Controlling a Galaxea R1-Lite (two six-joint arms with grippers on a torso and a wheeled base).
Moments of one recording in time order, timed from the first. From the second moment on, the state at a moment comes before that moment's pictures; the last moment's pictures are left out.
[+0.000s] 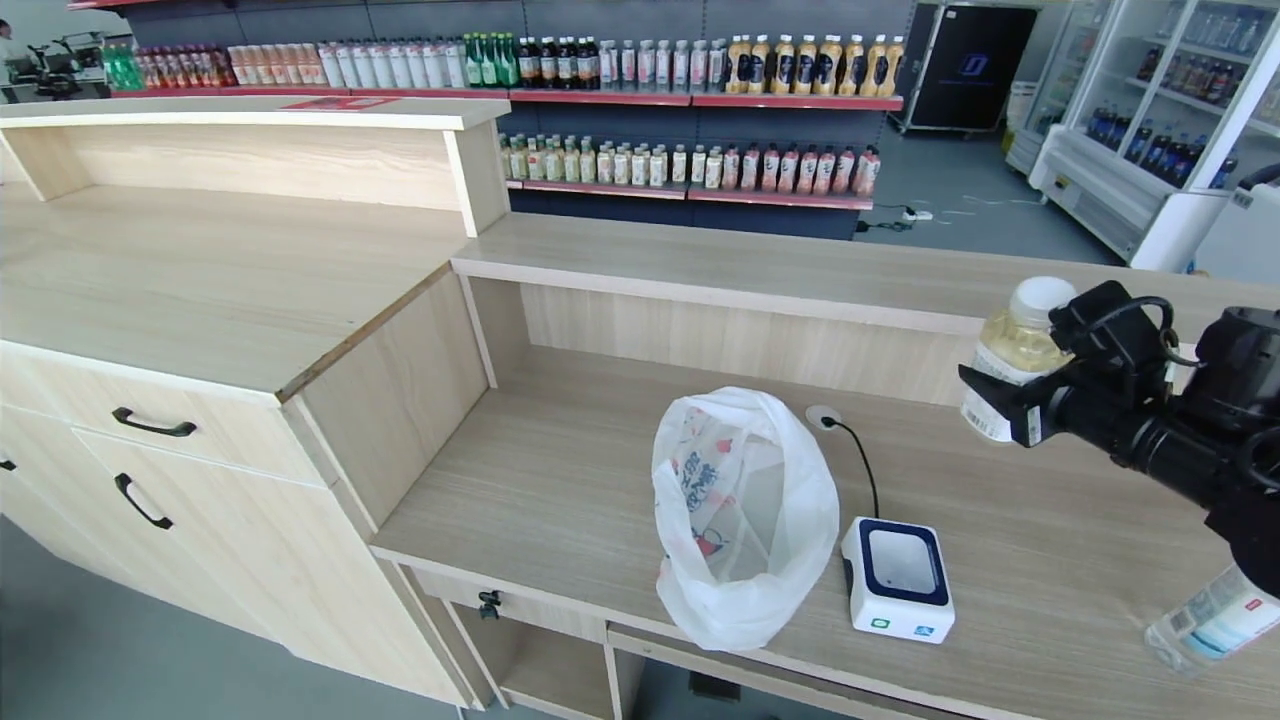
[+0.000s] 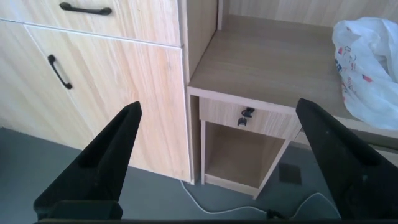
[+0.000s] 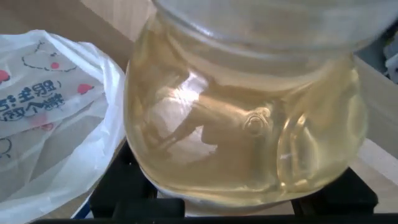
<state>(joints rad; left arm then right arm) 0.00 0.00 0.00 0.00 0.00 0.00 0.00 1.75 -0.62 -1.10 0.23 -0.49</state>
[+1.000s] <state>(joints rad) 0.00 0.00 0.00 0.00 0.00 0.00 0.12 2.23 -0.76 -1.33 0.37 -0.25</state>
